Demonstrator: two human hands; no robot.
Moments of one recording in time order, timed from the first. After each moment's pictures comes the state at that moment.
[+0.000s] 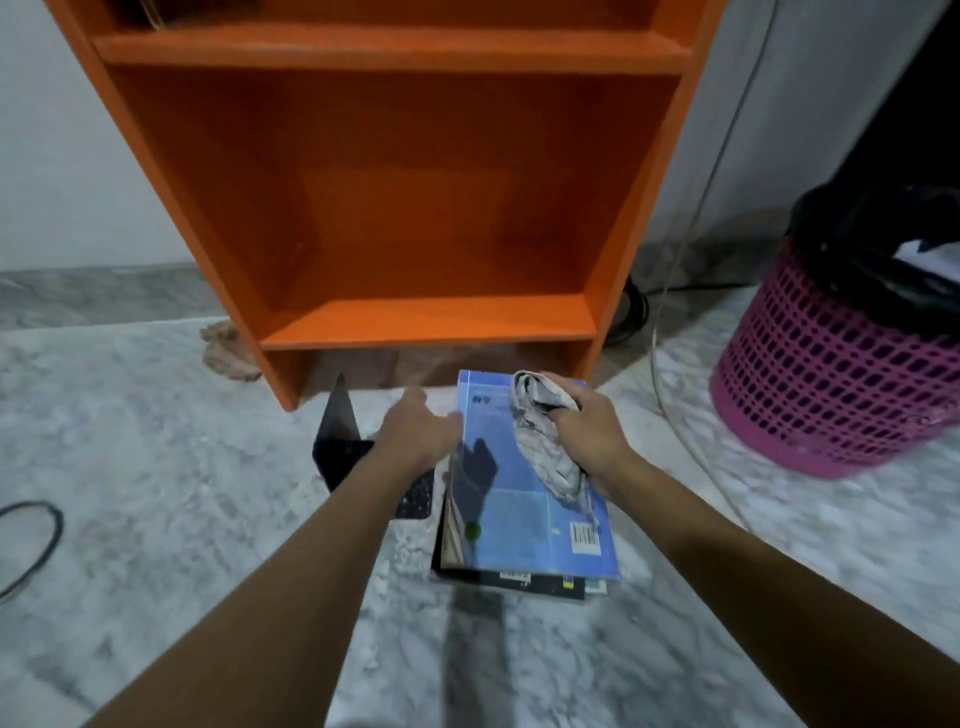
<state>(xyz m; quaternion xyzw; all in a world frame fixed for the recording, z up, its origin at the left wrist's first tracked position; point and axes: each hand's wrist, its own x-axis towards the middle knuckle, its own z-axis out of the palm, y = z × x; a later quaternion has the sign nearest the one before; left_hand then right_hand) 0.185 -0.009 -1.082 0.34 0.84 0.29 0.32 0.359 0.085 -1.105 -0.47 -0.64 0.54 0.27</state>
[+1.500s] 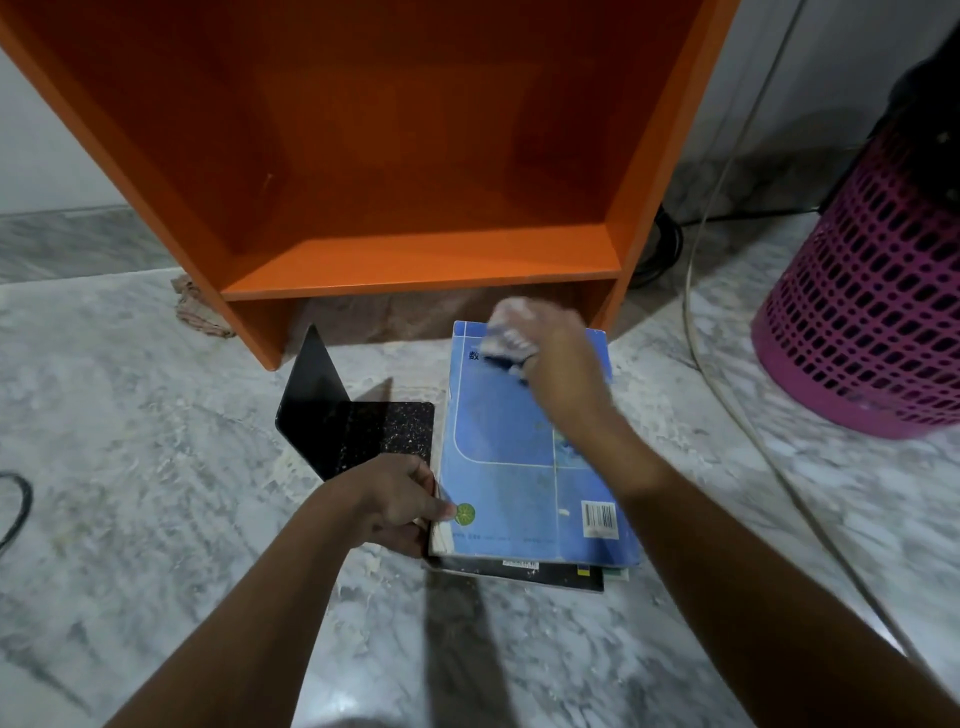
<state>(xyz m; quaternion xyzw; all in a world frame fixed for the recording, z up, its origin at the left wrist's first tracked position) 0.189 -0.051 -1.150 0.23 0.77 0.21 0.56 0.313 0.136 -1.177 -0.41 -0.84 0.22 0.28</state>
